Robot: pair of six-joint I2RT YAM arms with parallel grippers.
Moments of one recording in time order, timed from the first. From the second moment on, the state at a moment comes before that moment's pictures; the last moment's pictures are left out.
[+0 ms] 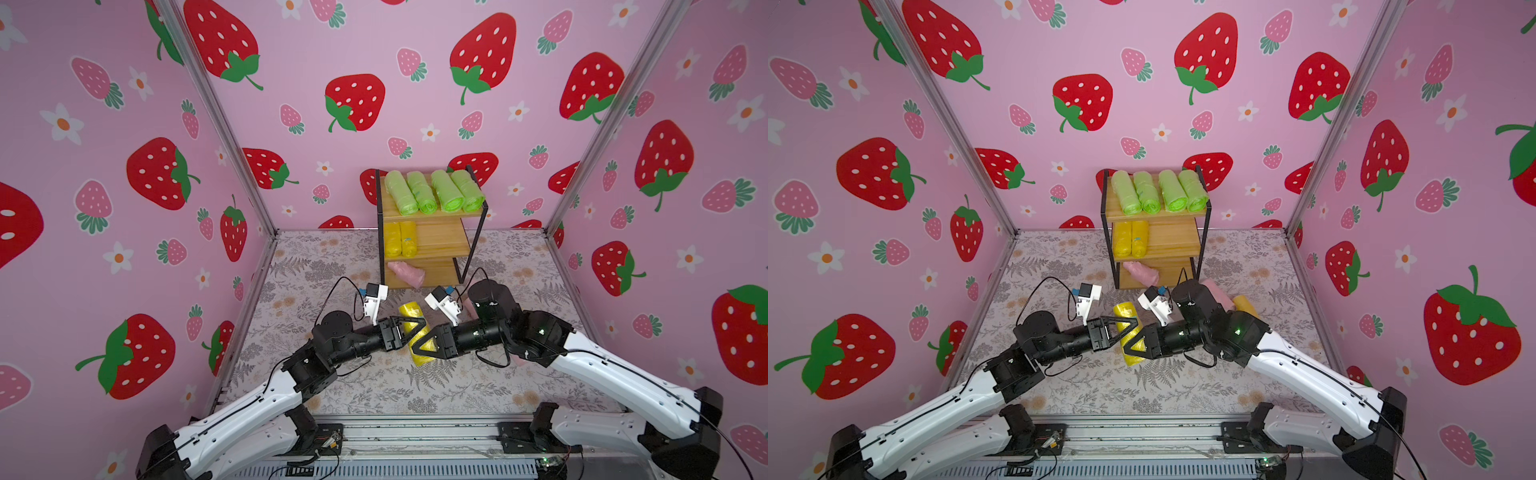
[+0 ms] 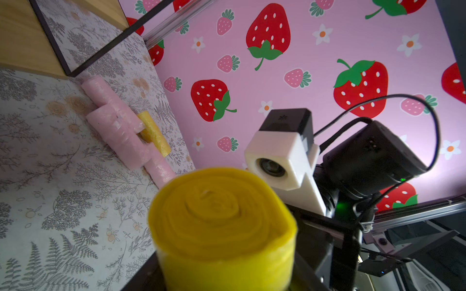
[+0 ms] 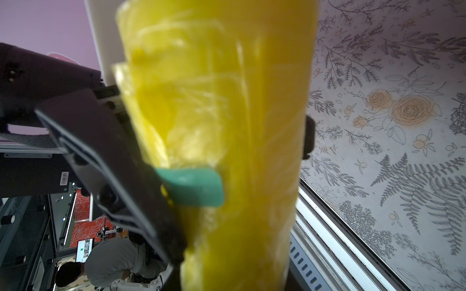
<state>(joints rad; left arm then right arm) -0.81 0.86 0.61 0.19 0.39 -1.07 0.96 1.13 1.10 -0.59 -0.57 0.83</state>
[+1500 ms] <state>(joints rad) -0.81 0.76 0.55 0.06 0.10 -1.32 1.10 1.16 1.05 -0.47 -0.22 0.94</state>
